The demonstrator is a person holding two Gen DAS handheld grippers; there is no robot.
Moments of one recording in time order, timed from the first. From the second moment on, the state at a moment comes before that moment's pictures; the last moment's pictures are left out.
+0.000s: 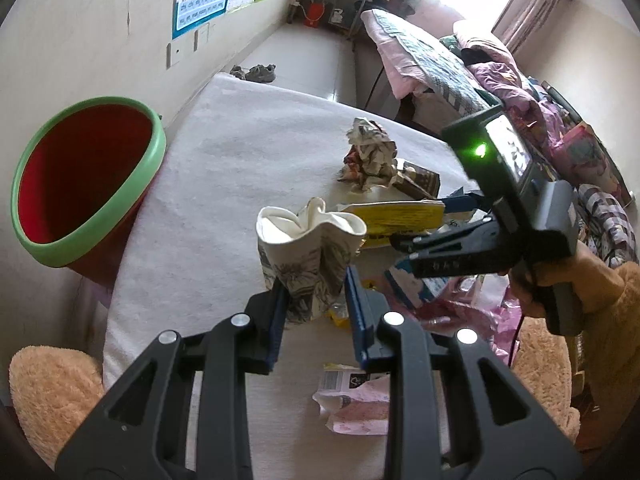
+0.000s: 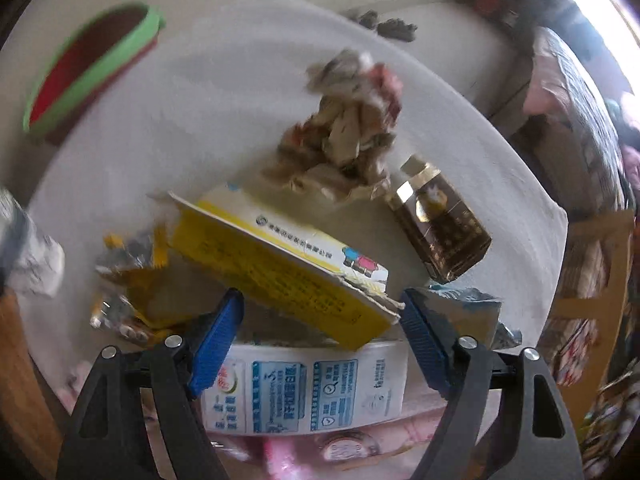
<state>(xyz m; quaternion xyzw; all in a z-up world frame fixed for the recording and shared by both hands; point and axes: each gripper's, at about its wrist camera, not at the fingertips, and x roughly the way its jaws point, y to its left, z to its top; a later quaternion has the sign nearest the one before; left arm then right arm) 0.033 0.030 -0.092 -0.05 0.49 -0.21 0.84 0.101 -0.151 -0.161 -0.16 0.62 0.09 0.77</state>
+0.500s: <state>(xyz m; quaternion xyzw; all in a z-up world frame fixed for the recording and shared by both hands) 0.042 0.059 -0.090 -0.08 0.48 -0.19 0.85 0.075 -0.165 -0.103 0.01 0.54 0.12 0.83</state>
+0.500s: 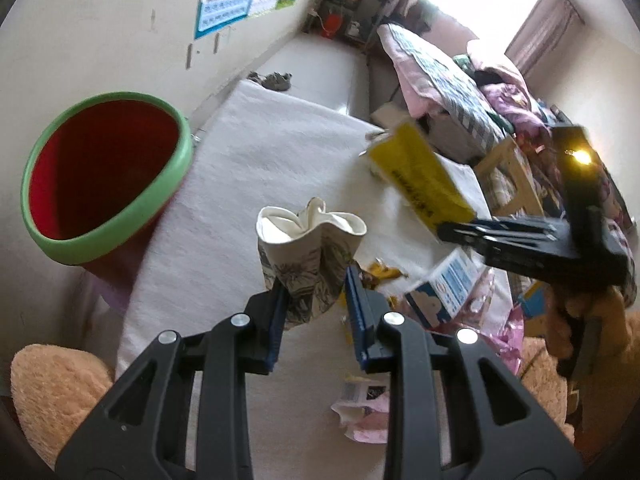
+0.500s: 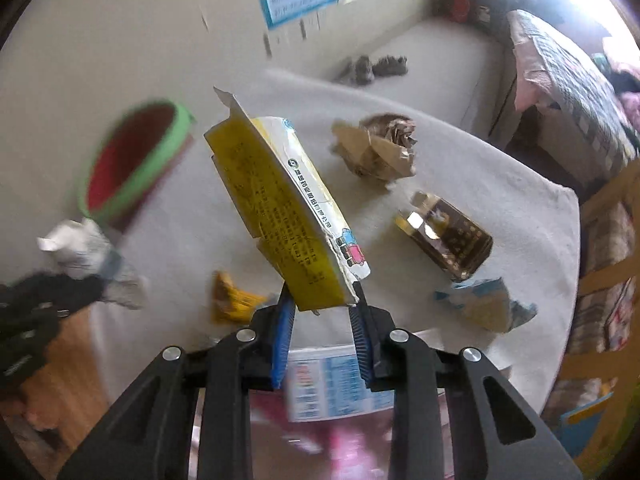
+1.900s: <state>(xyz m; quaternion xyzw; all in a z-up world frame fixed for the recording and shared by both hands) 0.141 0.245 -0.095 -0.15 0.46 -0.01 0.88 0.161 0.061 -0.112 0.09 0.54 0.22 0.81</state>
